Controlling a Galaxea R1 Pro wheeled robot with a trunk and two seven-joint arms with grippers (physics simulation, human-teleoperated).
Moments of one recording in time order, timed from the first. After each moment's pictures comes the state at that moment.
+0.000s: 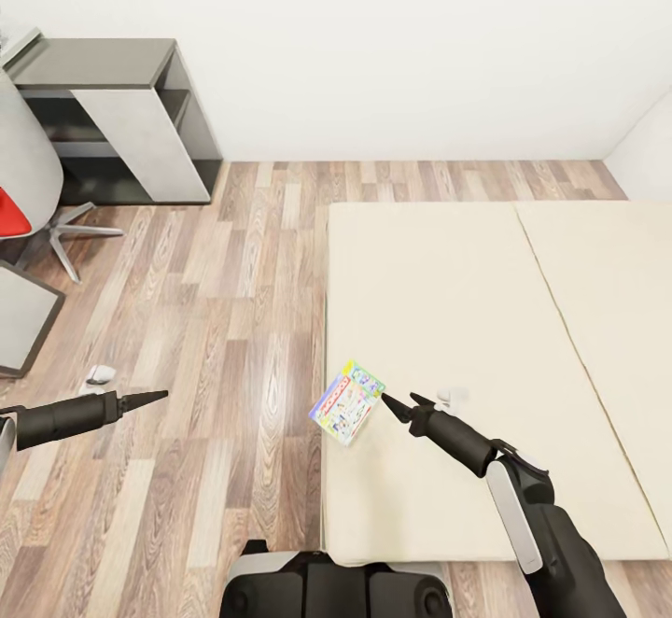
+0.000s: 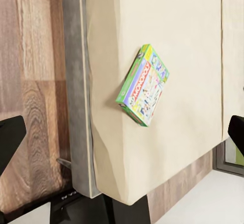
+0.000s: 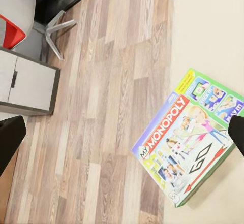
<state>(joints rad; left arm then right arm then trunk) -0.60 0.45 0.38 -1.04 0.02 0.81 -1.30 -0.37 -0.01 -0.06 -1.35 -0.36 0.45 0.59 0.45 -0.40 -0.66</state>
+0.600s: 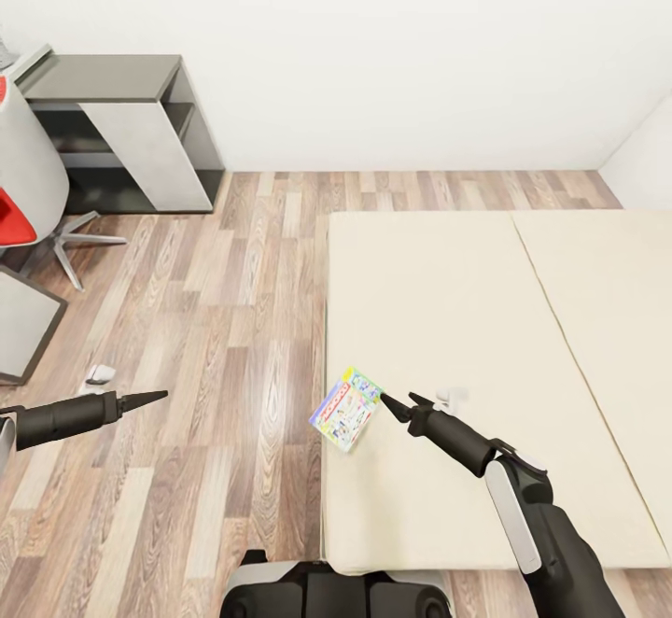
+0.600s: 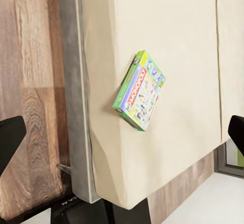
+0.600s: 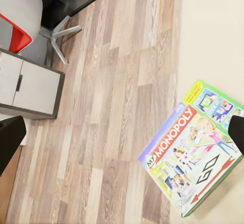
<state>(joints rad) -0.60 0.45 0.38 -1.04 0.02 0.81 -1.30 -0.37 0.00 -0.06 -1.35 -0.36 0.45 0.59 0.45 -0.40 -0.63</state>
